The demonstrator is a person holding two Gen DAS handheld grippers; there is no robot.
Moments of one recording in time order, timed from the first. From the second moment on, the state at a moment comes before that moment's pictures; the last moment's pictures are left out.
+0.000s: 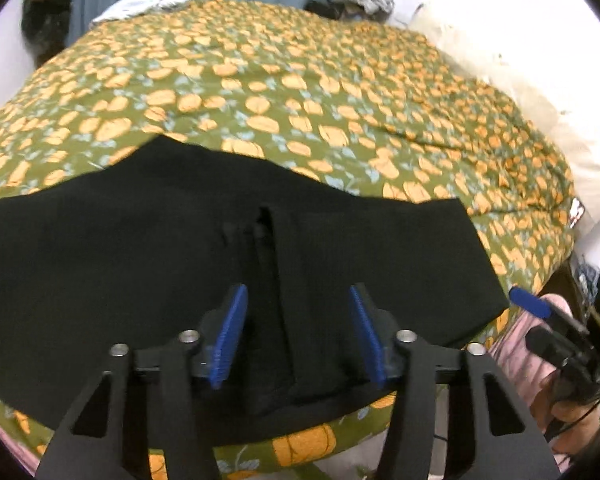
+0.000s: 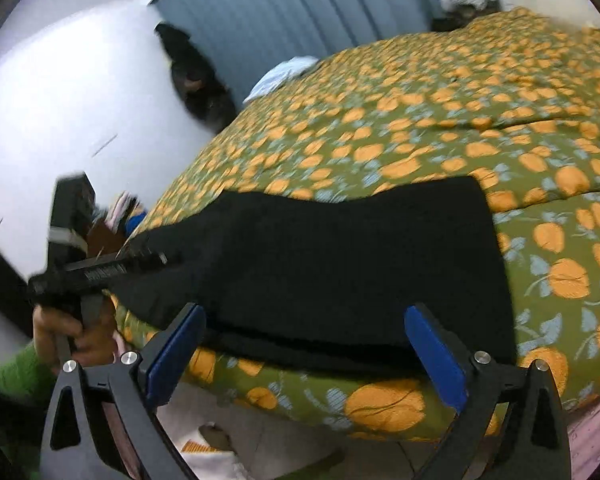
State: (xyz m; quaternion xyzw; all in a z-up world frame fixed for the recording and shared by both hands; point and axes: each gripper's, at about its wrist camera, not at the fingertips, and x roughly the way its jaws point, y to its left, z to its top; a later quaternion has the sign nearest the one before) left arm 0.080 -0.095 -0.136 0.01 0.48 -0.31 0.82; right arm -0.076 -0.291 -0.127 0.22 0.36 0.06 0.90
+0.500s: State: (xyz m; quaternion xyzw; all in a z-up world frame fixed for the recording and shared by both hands) left arm 0.077 -0.106 -0.162 0.06 0.52 -0.28 0.80; right arm -0.057 -0.283 -0.139 0.23 0.38 0.08 0.89
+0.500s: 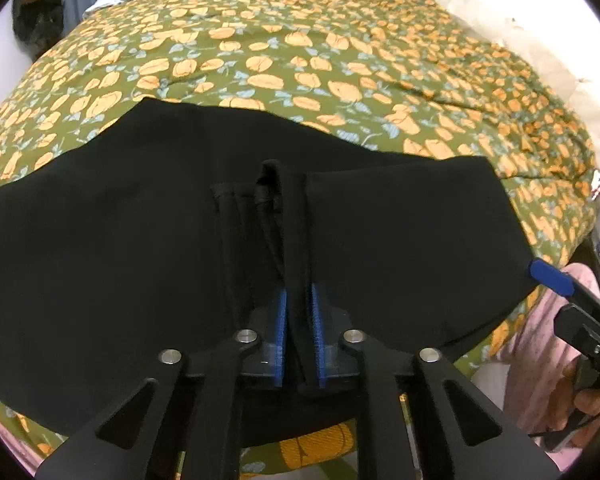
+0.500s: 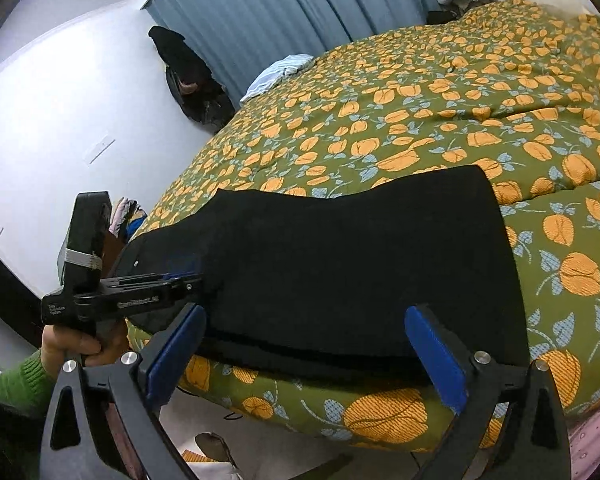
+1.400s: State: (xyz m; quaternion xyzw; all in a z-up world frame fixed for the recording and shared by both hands) left arm 0.080 -0.092 -0.171 0.05 0.53 -0.26 0.81; right arm -0.014 -0.335 -0.132 0.22 0.41 0.02 0.89
